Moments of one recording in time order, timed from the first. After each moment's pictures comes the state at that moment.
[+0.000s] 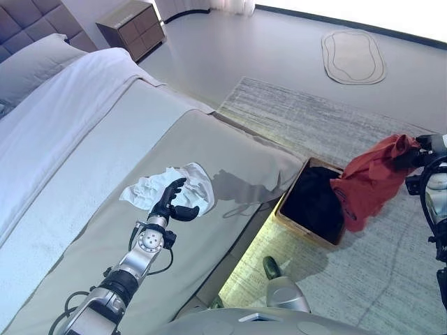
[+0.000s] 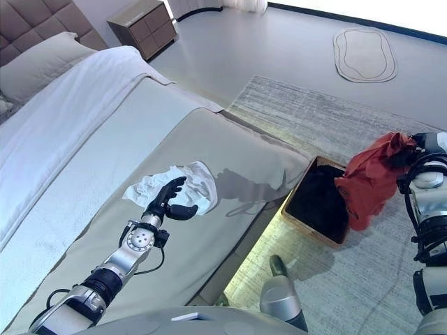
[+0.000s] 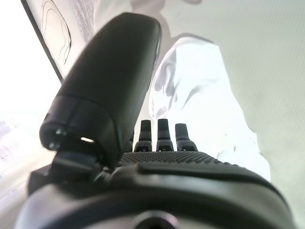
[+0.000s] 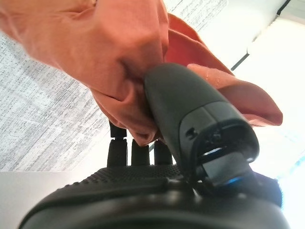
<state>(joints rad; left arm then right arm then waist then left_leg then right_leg) -0.17 0.39 -0.43 0.61 -0.08 -0.09 0.21 -0.47 -0.96 0.11 0.74 0.15 0.26 -0.18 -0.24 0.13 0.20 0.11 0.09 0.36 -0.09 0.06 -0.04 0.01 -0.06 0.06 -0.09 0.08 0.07</state>
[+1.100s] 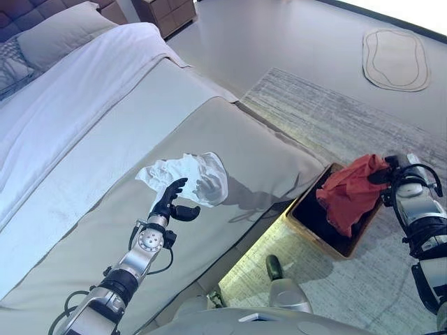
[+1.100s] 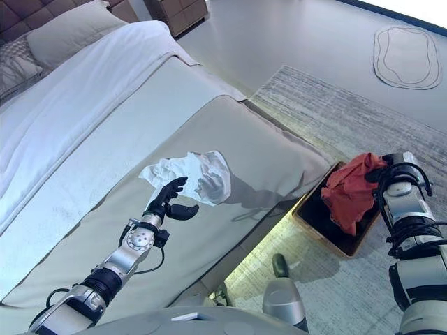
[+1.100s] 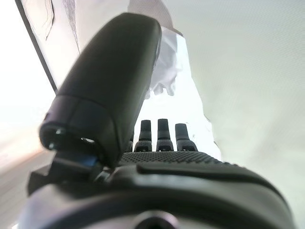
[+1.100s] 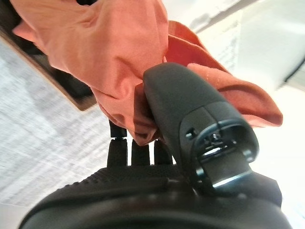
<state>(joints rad) -0.18 0.39 -0.43 0.60 -0.08 -0.08 0.21 -0.52 -0.82 0.20 0.94 0.09 0.27 -0.12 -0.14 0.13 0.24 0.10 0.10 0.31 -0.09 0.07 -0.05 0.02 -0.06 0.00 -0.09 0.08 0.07</state>
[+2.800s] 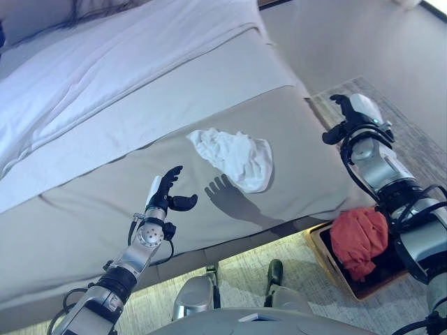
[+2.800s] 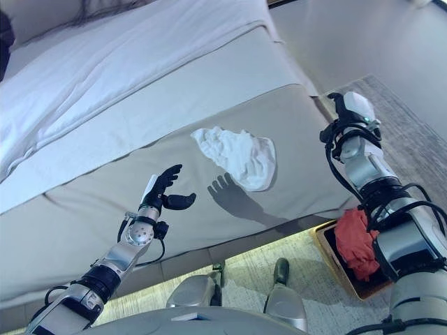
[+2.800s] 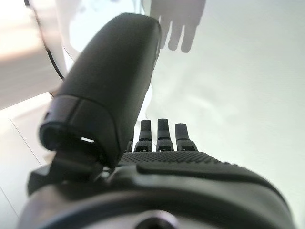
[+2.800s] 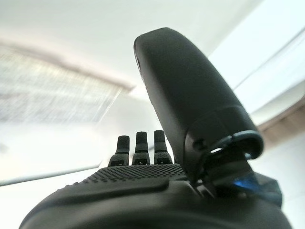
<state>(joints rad) -0.18 0.42 -0.41 0.48 -0.08 -0.07 0.31 -0.82 -0.75 0.56 0.71 -0.14 0.28 -0.16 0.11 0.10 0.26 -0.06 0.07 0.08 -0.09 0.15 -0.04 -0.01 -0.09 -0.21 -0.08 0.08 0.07</state>
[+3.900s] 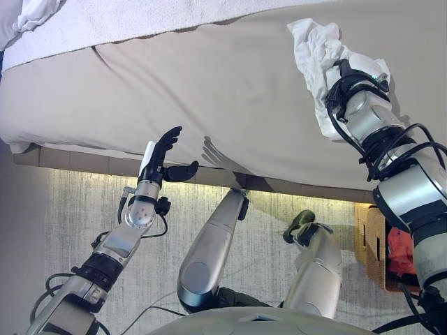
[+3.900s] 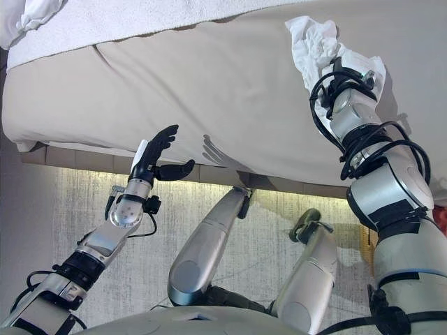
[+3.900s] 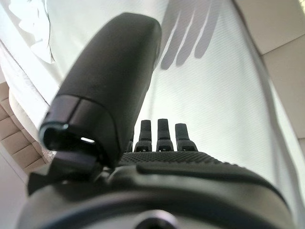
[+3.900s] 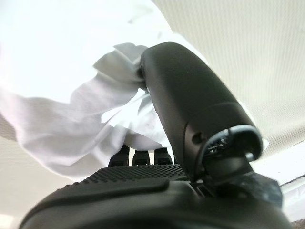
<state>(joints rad) -0.16 0.56 -0.40 0.21 -0.16 -0.14 0.33 -1.25 -0.65 0.73 1.06 -0.19 0.38 -0.08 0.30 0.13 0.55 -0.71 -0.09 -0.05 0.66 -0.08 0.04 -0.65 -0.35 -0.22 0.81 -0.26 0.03</state>
